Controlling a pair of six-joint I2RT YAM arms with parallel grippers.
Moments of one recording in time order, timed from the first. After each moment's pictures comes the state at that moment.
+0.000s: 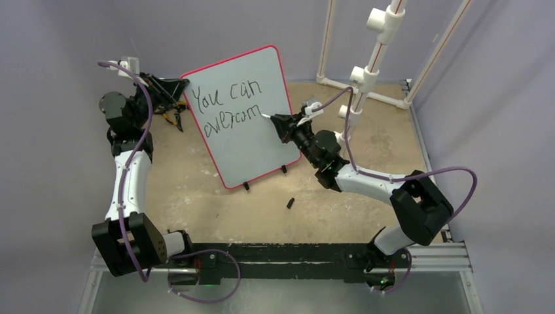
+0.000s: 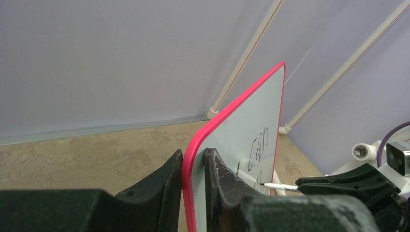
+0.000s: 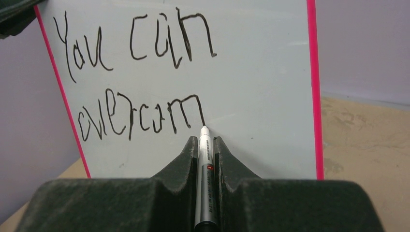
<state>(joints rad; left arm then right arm) 0.27 1.25 1.05 0.43 0.77 -0.57 0.74 1.53 0.84 0.89 0.15 0.28</state>
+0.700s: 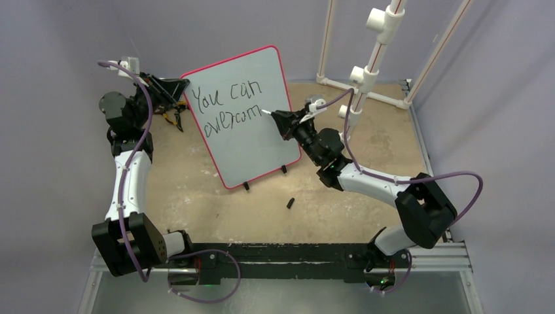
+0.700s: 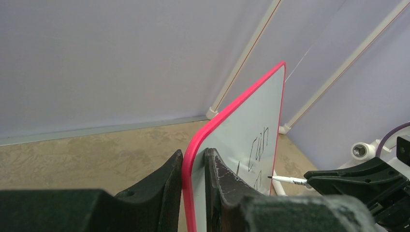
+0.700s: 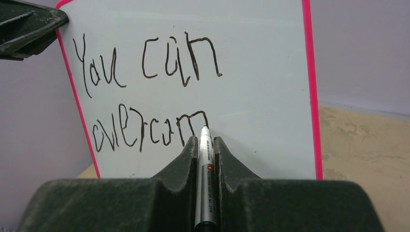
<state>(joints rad) 0.27 1.25 1.05 0.43 0.77 -0.57 0.74 1.48 0.84 0.88 0.13 0.30</state>
